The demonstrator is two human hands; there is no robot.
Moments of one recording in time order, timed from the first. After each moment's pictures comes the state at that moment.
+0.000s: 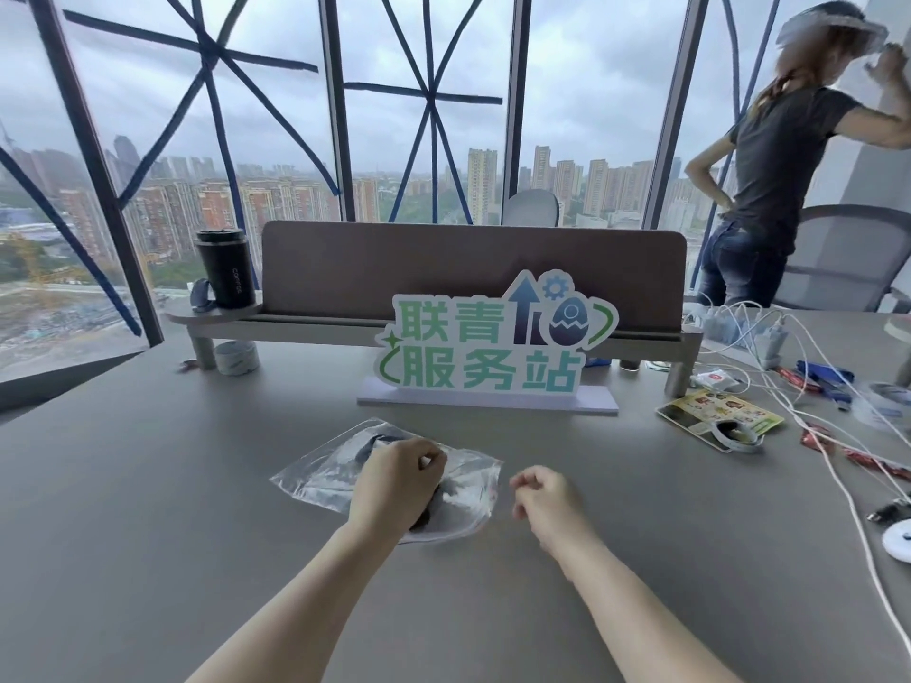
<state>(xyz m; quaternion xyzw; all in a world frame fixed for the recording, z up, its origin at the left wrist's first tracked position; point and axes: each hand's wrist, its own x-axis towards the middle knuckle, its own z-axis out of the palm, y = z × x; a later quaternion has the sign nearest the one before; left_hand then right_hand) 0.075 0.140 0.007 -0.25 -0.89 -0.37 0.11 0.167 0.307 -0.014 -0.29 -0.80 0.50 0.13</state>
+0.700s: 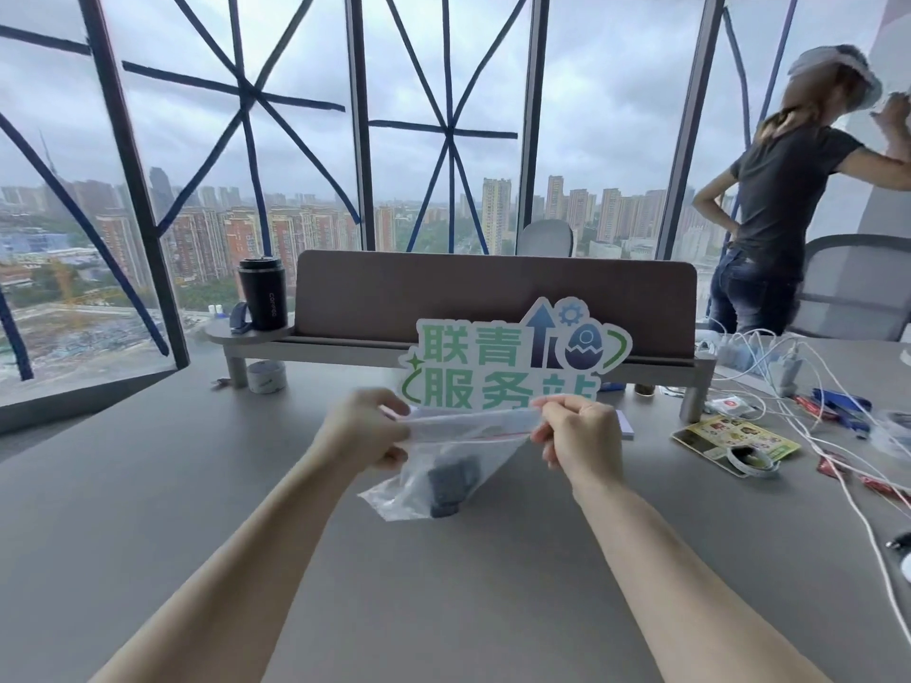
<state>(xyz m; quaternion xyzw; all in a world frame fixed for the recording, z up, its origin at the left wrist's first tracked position) 0.072 0.080 0.109 -0.16 -0.84 -0.52 -0.04 0.170 0.289 0.089 -0.23 -0.71 0.57 0.34</state>
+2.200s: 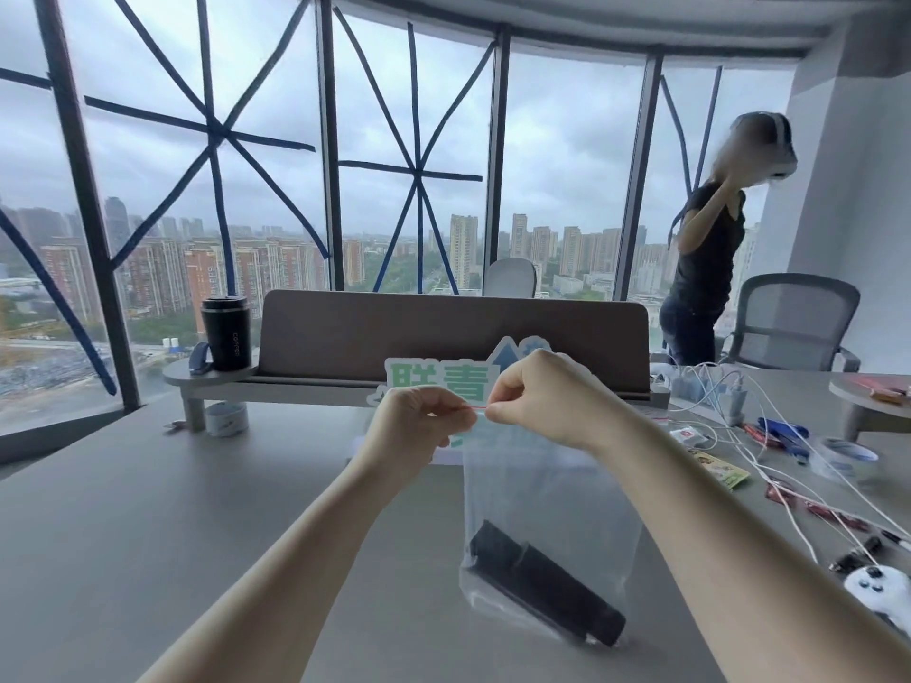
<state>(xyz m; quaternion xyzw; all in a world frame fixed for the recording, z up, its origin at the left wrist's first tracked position) 0.113 0.139 0.154 -0.30 -0.73 -0.61 0.00 0.205 0.280 0.209 -0.05 -0.96 0.19 0.21</state>
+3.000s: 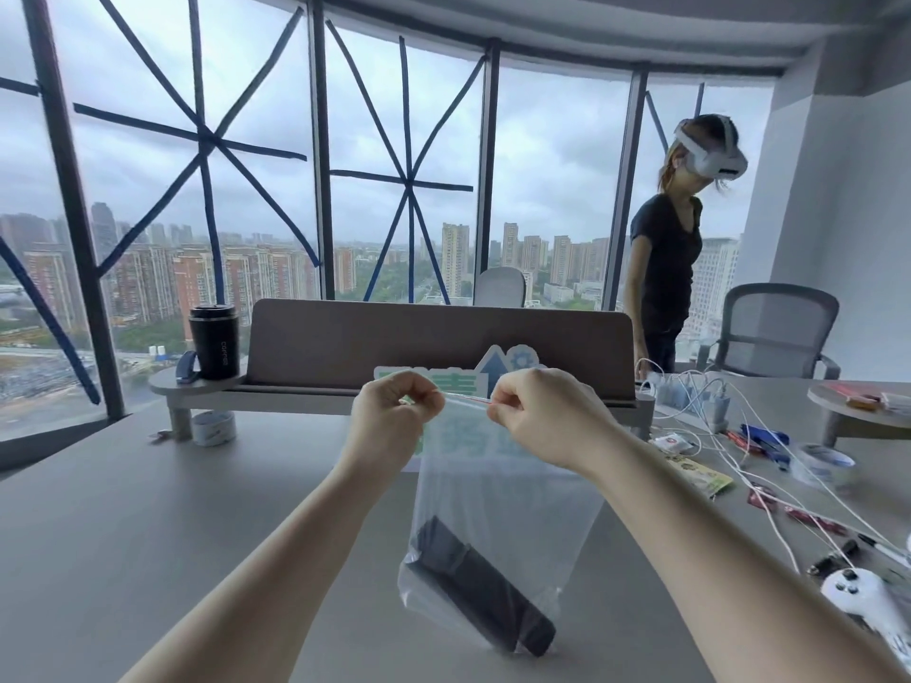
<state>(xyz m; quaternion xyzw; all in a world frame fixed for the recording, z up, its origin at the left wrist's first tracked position) 0.109 0.142 0.163 -0.29 -0.68 -0.67 0.07 0.212 0.290 0.199 -0.08 -0.96 0.12 0.25</state>
